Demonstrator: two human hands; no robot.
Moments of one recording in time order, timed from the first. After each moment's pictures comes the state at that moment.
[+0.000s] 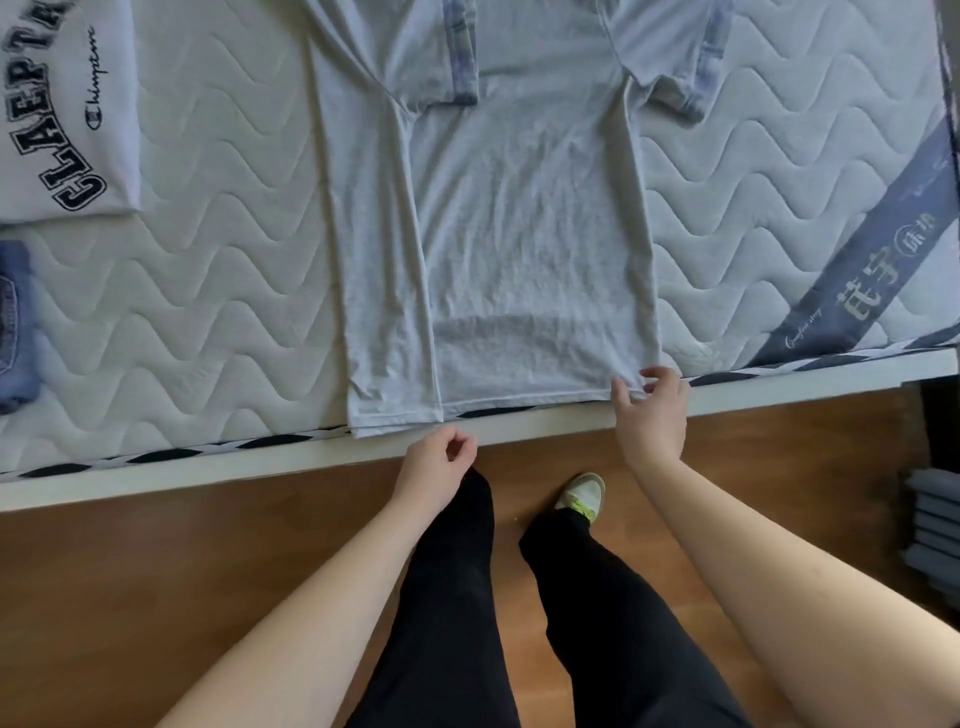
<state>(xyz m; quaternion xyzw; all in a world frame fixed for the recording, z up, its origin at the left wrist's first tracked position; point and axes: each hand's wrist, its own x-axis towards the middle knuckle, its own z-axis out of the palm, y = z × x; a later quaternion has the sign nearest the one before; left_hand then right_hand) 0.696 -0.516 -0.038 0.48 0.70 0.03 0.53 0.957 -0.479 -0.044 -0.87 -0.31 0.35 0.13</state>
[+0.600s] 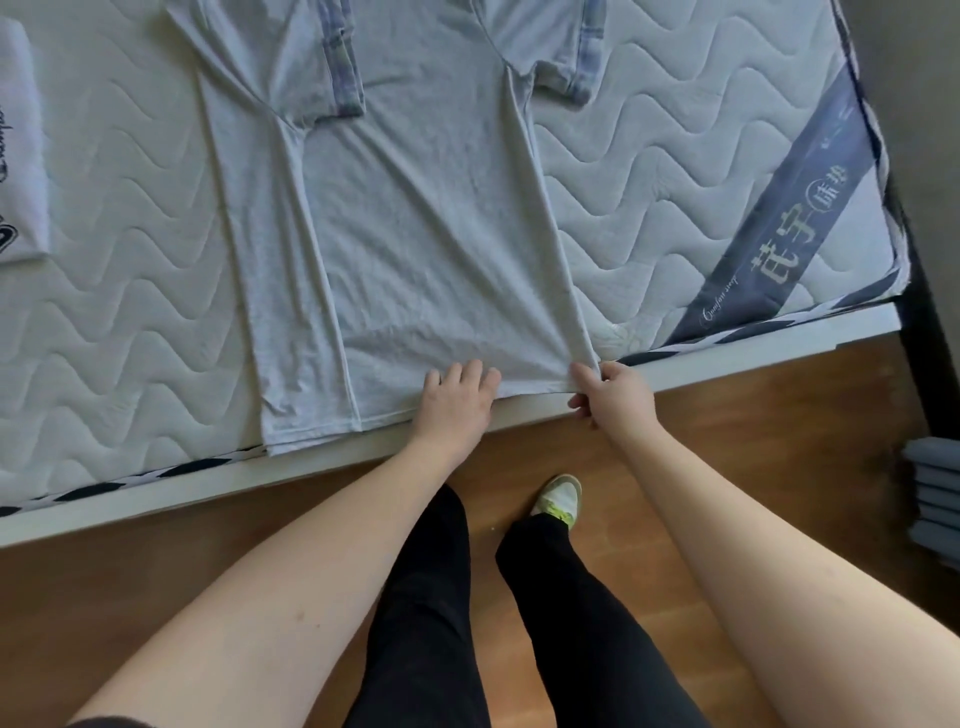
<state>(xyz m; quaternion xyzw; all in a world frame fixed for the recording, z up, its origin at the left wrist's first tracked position) 0.836 -0.465 -0.069 0.85 0.49 -0.17 0.07 1.044 -0.476 -0.049 -0.78 -0.26 0.53 0.19</state>
